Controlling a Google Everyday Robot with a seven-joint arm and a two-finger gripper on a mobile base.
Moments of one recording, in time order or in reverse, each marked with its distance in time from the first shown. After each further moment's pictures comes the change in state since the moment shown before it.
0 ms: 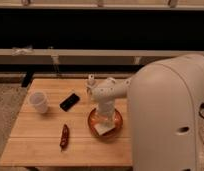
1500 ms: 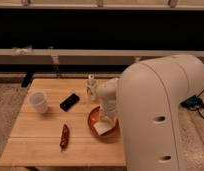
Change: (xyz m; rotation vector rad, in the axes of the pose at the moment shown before) arm -0.003 -0.010 0.013 0.011 0.086 0.035
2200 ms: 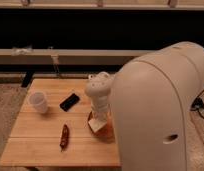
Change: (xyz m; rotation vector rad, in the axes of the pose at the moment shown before) arm 0.020 0.045 -0.057 0.030 -0.147 -0.170
